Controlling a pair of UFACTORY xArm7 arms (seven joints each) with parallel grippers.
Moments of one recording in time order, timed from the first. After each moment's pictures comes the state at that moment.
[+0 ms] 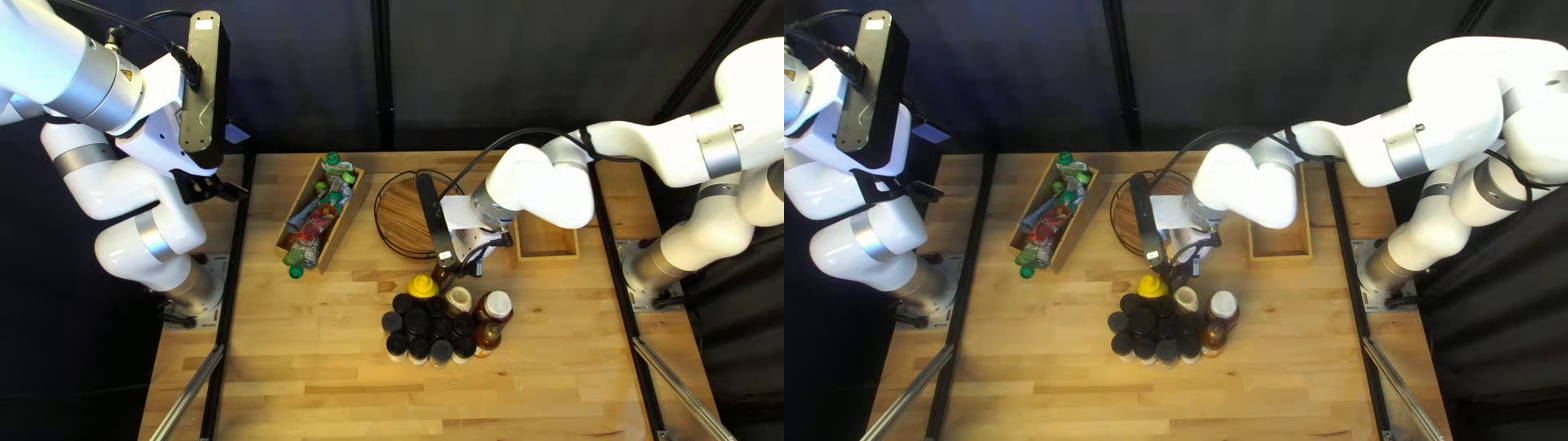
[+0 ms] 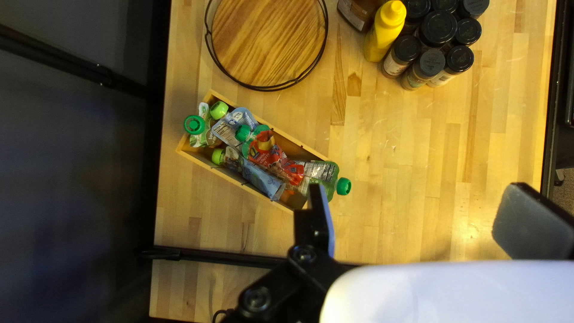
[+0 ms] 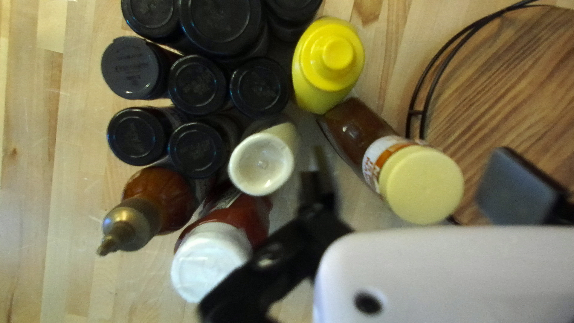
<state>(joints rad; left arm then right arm) -1.10 -1.05 0.26 1.09 0.68 1.86 -0.69 2.62 0.10 -2.62 0.81 0.19 0.59 -0.35</state>
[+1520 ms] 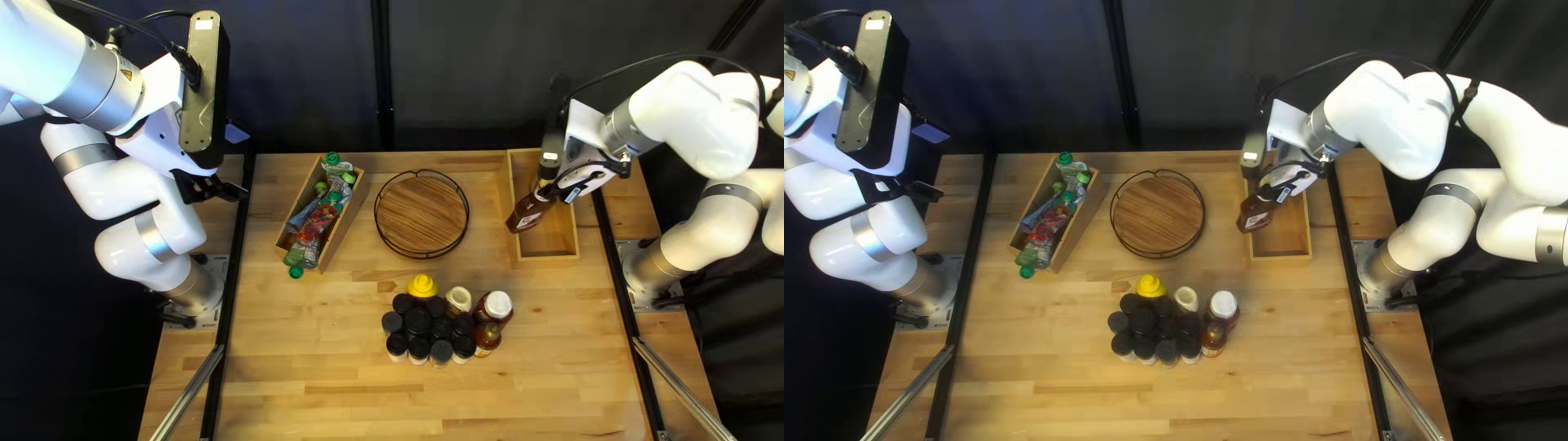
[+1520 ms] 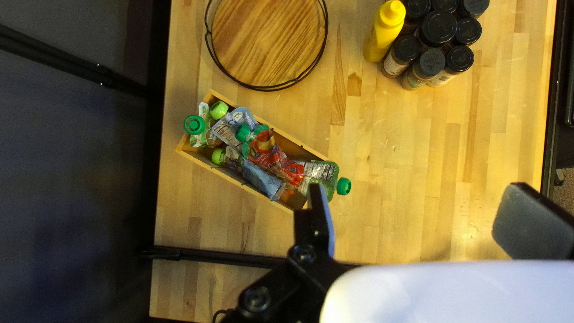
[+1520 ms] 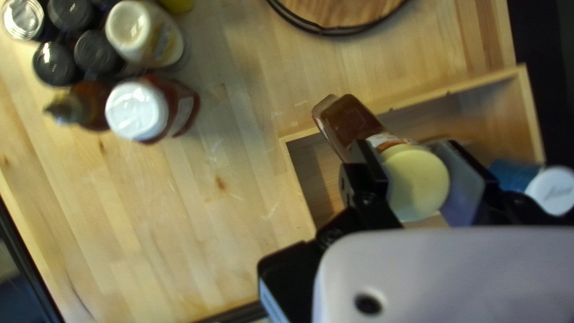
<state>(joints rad) -1.10 -1.05 0.26 1.09 0.68 1.86 -0.69 2.47 0.94 -2.78 0.54 0.25 1.11 -0.04</state>
